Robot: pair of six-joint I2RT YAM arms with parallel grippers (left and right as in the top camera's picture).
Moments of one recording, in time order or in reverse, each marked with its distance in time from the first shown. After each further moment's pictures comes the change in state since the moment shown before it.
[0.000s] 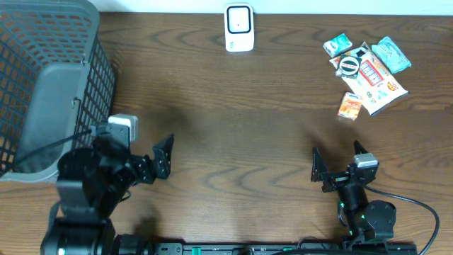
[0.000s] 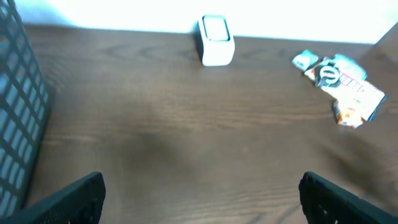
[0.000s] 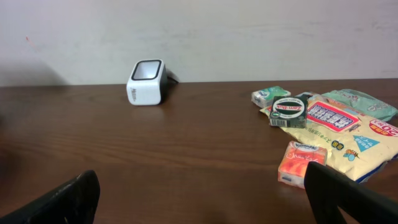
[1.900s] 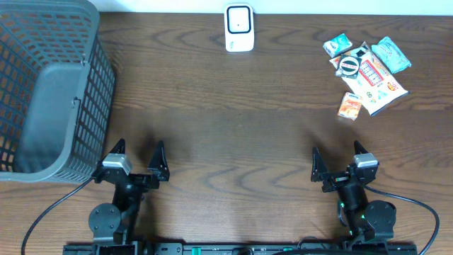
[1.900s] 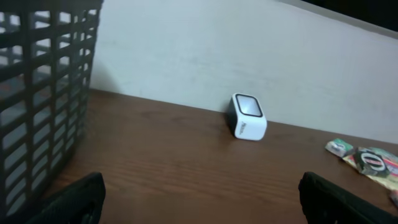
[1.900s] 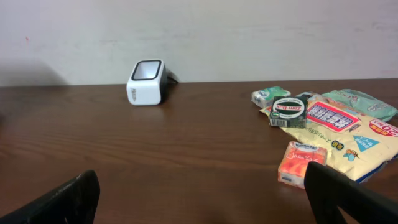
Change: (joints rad) left arm 0.079 -0.600 -0.807 0.702 -0.115 -0.163; right arm 0.000 0.000 0.000 0.000 0.000 0.000
